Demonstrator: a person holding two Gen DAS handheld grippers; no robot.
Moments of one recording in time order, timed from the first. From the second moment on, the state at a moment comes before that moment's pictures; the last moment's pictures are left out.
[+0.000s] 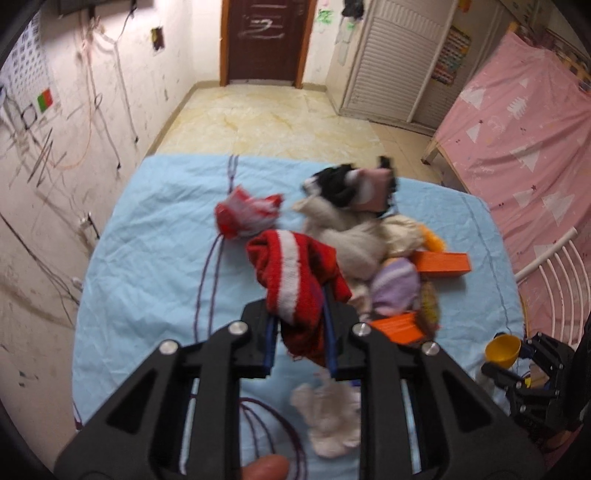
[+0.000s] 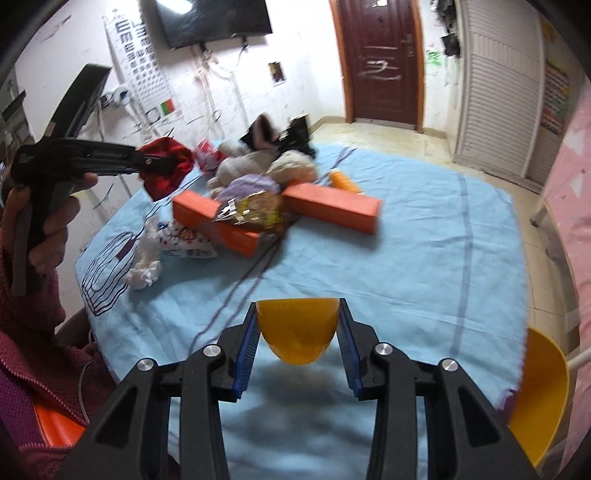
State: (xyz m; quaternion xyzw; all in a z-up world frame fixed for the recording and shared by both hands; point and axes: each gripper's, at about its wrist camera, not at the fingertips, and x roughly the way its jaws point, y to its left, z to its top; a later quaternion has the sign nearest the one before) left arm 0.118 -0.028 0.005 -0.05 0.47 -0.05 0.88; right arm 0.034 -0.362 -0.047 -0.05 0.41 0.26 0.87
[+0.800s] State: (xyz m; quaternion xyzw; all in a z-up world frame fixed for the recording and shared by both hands) left arm 0.103 -0.315 0.029 0.10 0.45 -0.25 0.85; right arm -0.002 -0.556 -0.034 0.08 0.33 0.09 0.94
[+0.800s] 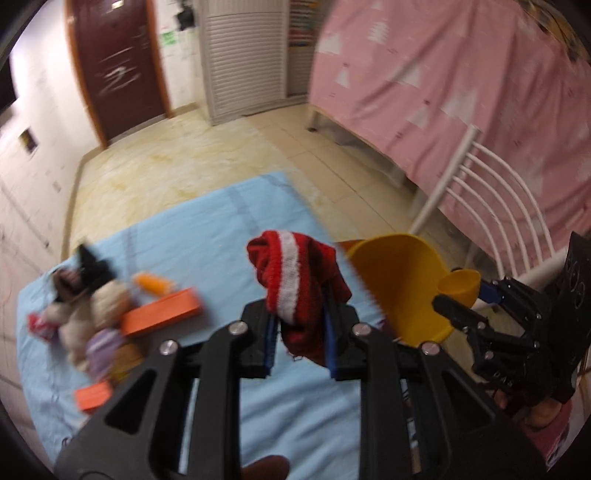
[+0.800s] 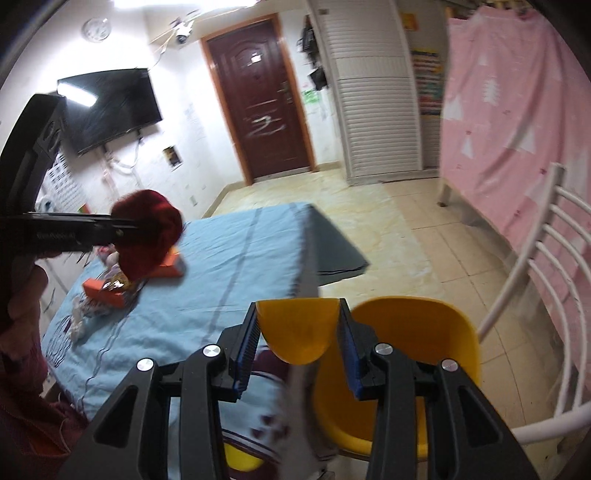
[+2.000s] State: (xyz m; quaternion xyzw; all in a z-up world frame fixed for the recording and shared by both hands) left arm 0.104 -0.396 0.026 0.09 0.45 -0.28 0.85; right arm 0.021 -0.603 -0.082 0.10 0.37 0.02 0.92
